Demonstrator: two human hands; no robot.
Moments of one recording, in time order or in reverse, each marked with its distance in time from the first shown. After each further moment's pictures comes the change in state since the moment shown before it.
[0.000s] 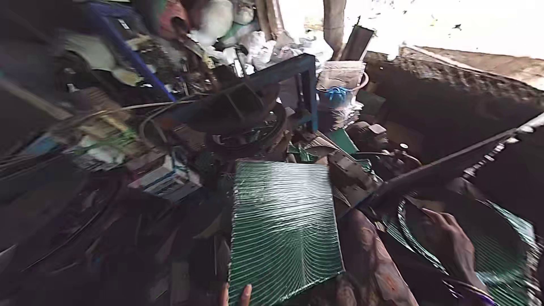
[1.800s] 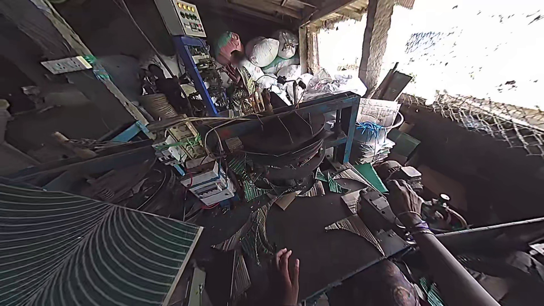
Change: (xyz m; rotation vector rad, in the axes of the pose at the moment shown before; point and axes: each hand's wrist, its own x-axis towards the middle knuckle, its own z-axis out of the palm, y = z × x) left_hand 0.097 -0.070 0.151 0.213 0.152 0.291; right_hand 0.153 -0.278 -0.025 -0.184 -0.471 -0.040
